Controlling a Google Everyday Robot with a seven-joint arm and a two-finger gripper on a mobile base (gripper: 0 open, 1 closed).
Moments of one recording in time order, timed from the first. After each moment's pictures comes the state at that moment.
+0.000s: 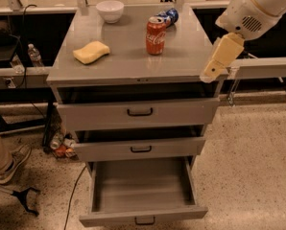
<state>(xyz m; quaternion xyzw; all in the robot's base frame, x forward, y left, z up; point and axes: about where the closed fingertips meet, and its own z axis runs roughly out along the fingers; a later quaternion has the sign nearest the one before) 0.564 -0.165 0.974 -0.56 0.79 0.02 0.26</state>
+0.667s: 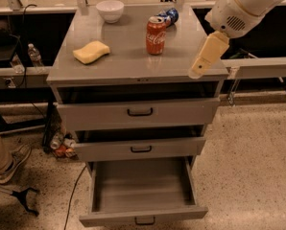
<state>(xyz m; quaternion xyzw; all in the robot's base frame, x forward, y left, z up) 0.582 -0.145 0.974 -0.57 0.77 0.01 0.28</state>
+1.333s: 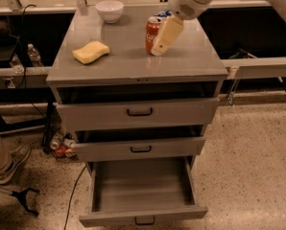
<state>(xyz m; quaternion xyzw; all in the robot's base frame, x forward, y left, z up) 0.673 -0.060 0.993 -0.61 0.70 -0.04 0.37</state>
